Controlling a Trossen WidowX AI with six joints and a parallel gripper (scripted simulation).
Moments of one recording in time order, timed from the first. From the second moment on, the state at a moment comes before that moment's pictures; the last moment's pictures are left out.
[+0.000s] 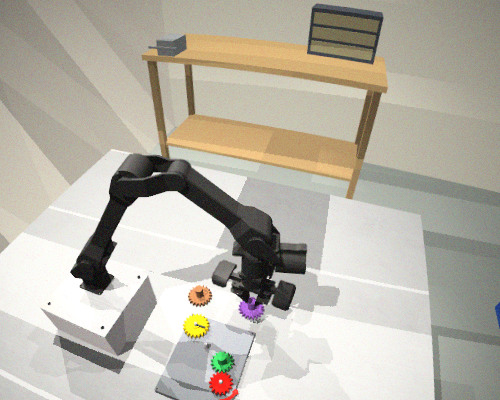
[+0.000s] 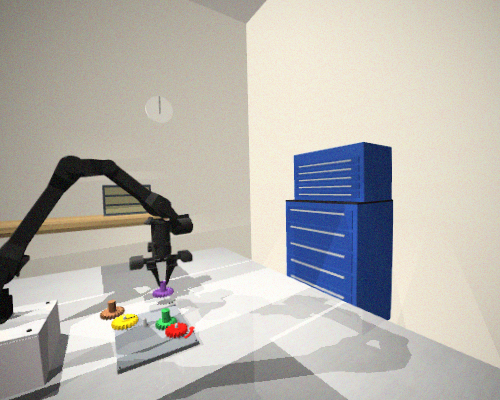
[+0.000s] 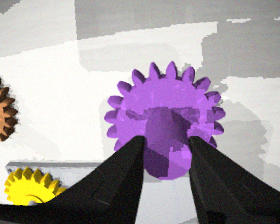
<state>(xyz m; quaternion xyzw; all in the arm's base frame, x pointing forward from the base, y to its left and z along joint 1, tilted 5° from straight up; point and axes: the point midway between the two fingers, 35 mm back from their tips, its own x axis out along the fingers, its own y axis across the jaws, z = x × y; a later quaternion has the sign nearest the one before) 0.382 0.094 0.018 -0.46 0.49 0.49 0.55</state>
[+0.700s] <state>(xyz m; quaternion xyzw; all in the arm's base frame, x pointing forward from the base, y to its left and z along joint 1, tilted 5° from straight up) 0.381 0.088 0.084 -0.46 0.49 0.49 0.55</state>
